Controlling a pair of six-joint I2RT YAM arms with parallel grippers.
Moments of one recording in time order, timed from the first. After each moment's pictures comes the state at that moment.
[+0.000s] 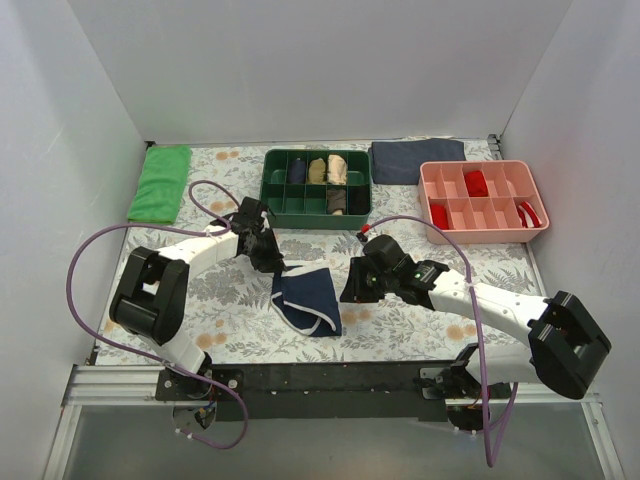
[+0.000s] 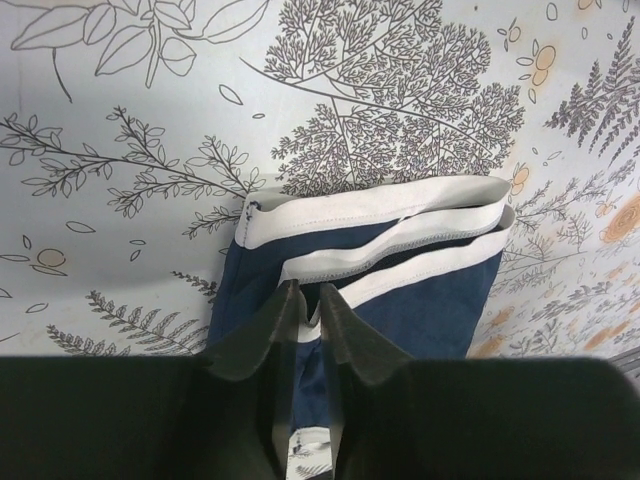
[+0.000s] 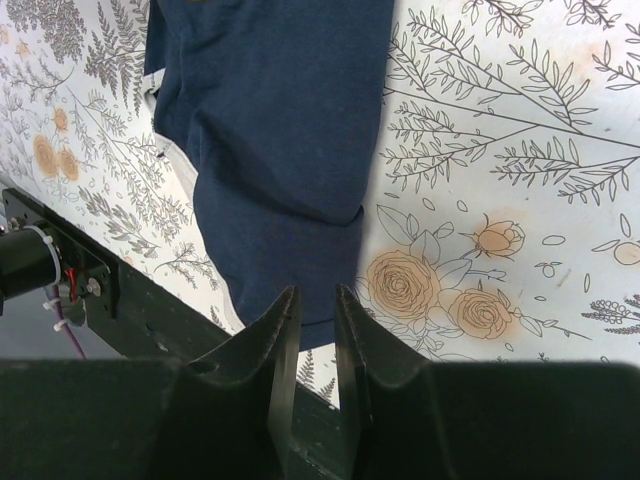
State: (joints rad) left arm -0.40 1.62 0.95 -0.44 0.21 -0.72; right arm 0.87 1.27 0.71 -0.27 -0.15 0.75
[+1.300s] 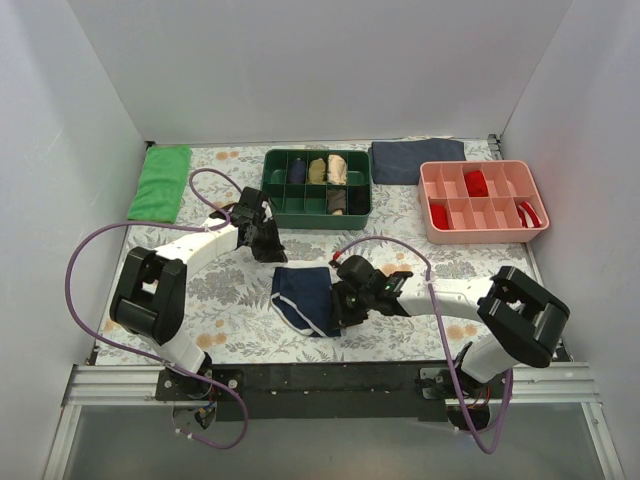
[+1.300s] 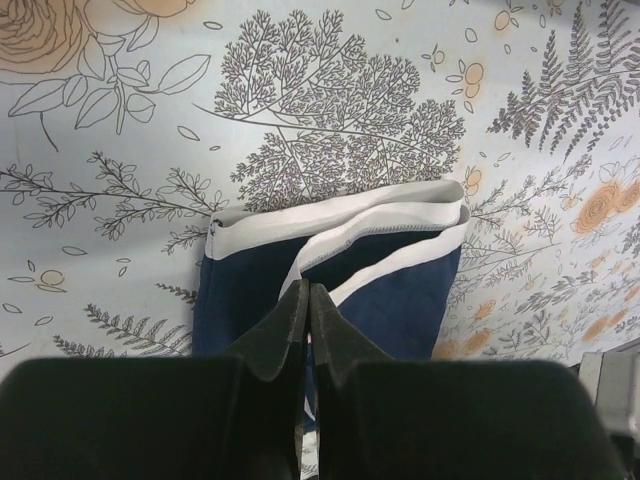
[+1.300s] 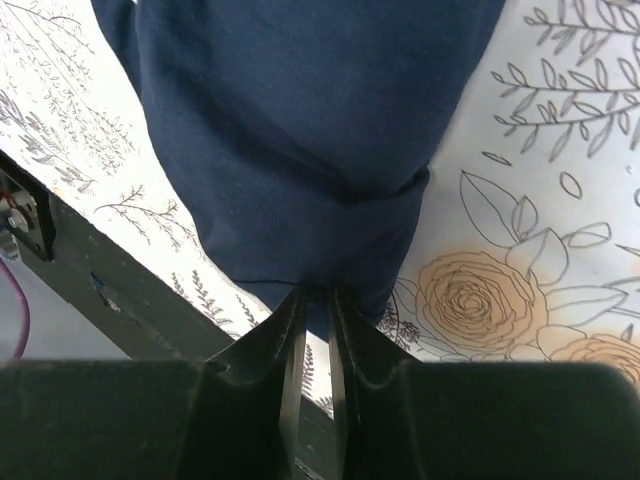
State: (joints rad) left arm -0.40 1.63 1.03 -0.47 0.21 -0.66; right arm 1.00 1.50 0.69 -0.15 -0.23 0.76
